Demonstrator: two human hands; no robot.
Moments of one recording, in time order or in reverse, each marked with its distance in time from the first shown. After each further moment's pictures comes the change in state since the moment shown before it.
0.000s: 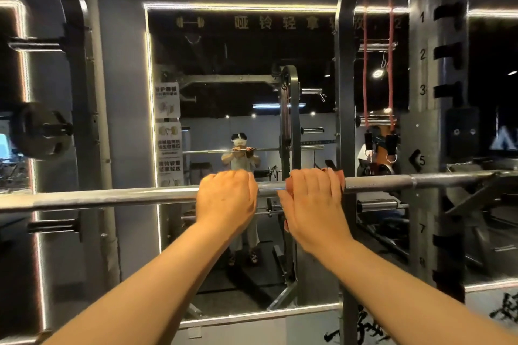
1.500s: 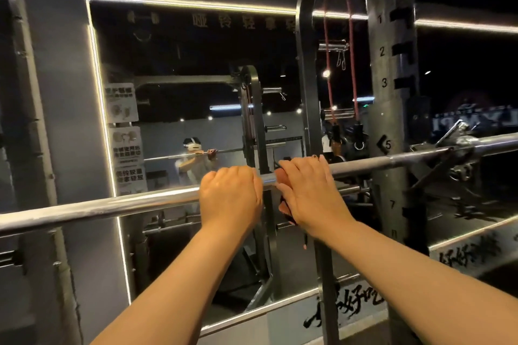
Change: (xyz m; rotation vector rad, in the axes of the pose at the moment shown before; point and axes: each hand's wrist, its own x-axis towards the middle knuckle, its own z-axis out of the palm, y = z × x) left_hand -0.009 -0.009 -0.002 -0.106 0.021 0.058; right_hand 0.004 -0.011 0.001 0.015 -0.105 0.028
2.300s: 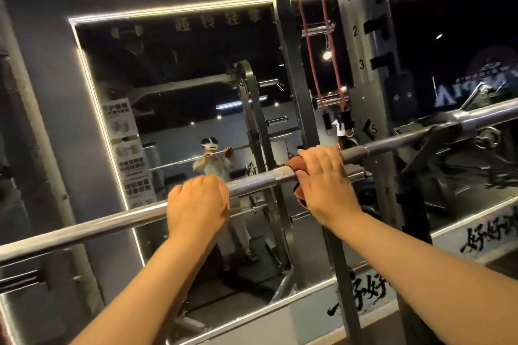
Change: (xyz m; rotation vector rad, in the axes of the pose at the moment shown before) left_hand 0.005 0.019 -0.003 0.032 -0.102 -0.076; right_hand -0.021 0.085 0.007 0.107 0.248 0.137
